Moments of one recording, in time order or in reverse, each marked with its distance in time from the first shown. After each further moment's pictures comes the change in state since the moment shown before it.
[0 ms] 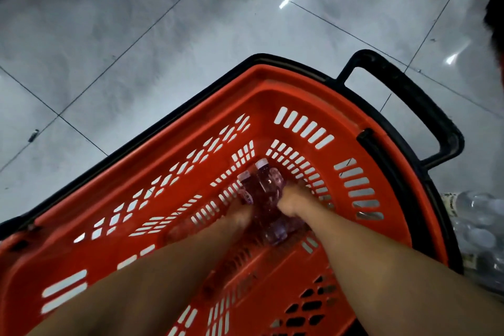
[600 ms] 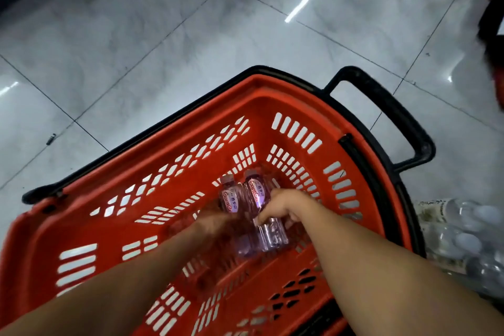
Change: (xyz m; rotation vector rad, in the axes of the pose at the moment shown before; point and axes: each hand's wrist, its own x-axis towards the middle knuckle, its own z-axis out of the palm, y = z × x) left_hand -0.042 0.003 -0.050 -0.006 -0.039 0.115; right_hand -0.029 -0.016 -0.022 0.136 -0.374 -0.112
